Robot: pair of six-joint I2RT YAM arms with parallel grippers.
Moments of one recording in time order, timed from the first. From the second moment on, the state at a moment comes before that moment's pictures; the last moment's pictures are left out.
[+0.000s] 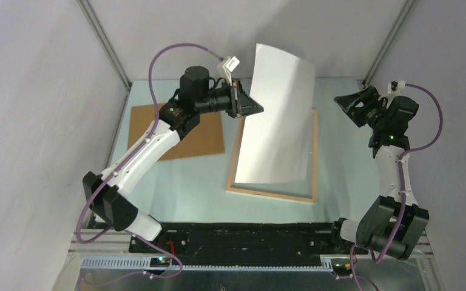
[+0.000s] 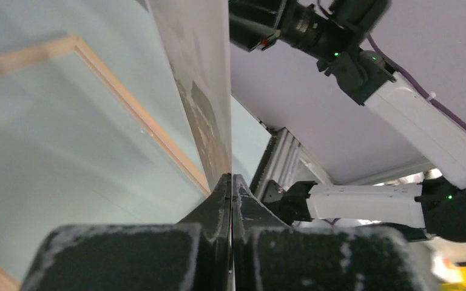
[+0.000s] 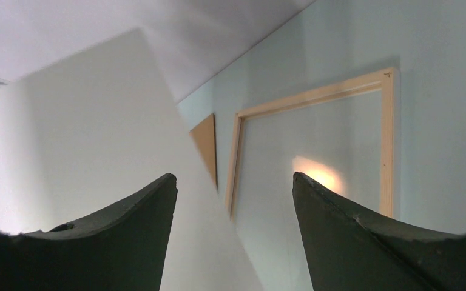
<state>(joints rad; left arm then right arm) -0.63 1.49 1.60 -0.30 0.59 -0.50 -0.35 1.25 1.00 0.00 -0.66 0.75</state>
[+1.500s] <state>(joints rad) -0.42 2.16 1.58 -0.22 0.69 -0.73 -0.28 1.37 0.95 -0.13 -0.53 0.51</state>
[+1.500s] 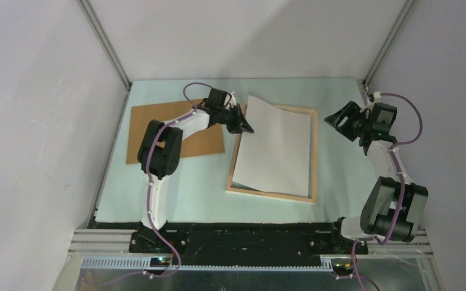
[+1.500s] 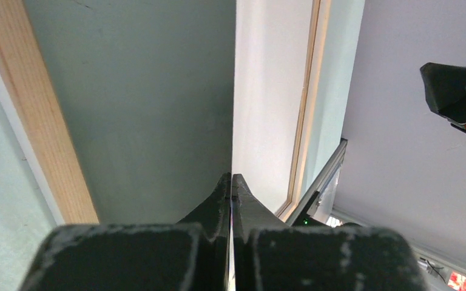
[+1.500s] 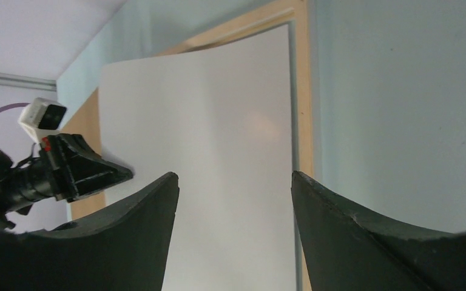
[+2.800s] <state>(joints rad) -0.42 2.25 1.60 -0.19 0.64 -0.76 -0.26 1.47 0.94 -0.13 -0.49 0.45</state>
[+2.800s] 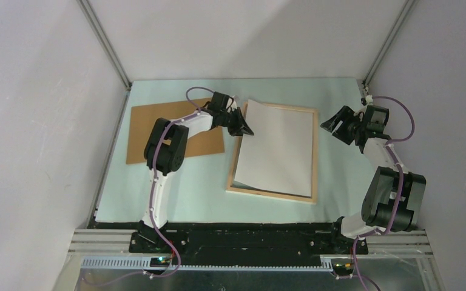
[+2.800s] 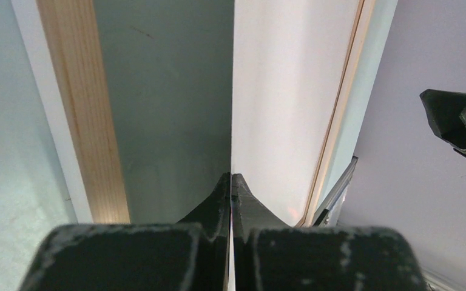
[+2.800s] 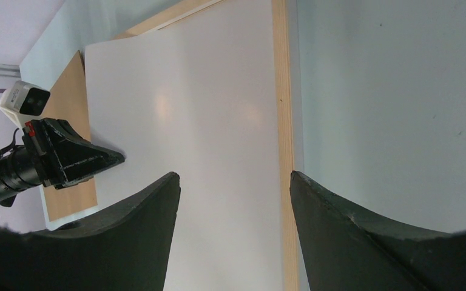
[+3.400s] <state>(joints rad) -0.42 2.27 1.65 -0.23 0.64 -0.74 -0.26 1.48 0.94 -0.13 -0.49 0.44</state>
